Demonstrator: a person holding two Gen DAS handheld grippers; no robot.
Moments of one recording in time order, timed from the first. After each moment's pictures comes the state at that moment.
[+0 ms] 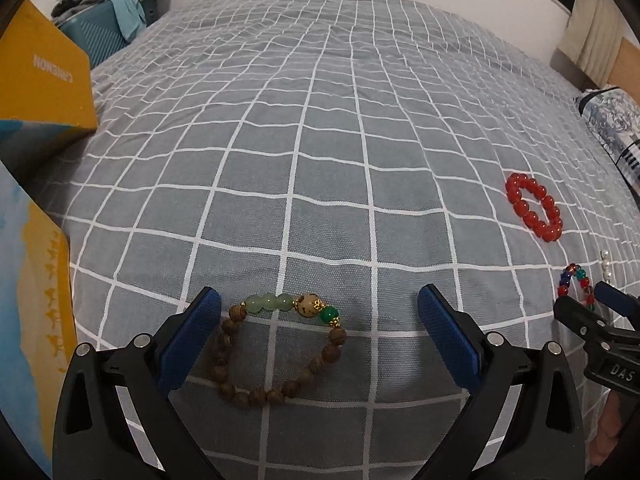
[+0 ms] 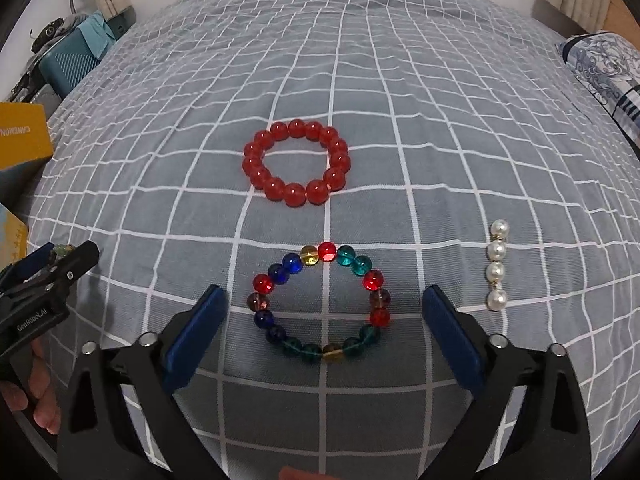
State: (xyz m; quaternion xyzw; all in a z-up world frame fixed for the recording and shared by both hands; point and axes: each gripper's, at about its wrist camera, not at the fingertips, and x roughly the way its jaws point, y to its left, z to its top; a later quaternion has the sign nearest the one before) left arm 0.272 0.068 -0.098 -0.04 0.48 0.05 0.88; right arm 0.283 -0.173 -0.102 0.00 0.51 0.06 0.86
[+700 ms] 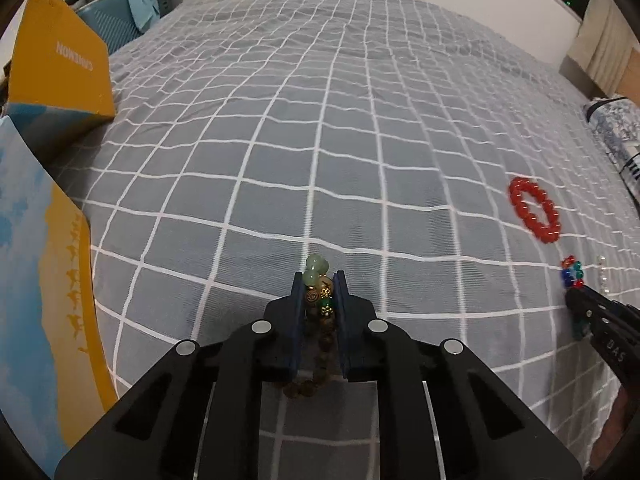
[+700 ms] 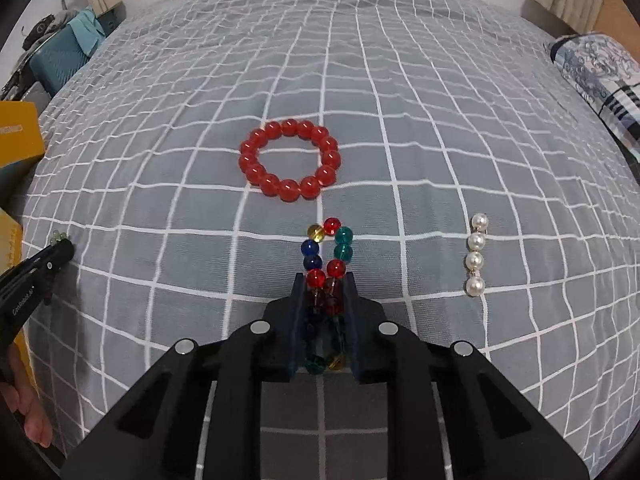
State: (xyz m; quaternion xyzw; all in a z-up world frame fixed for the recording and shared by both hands) left arm 0.259 0.075 -0.084 -0.05 0.49 0.06 0.87; right arm 0.273 -0.169 -0.089 -0.01 0.52 0.04 0.86
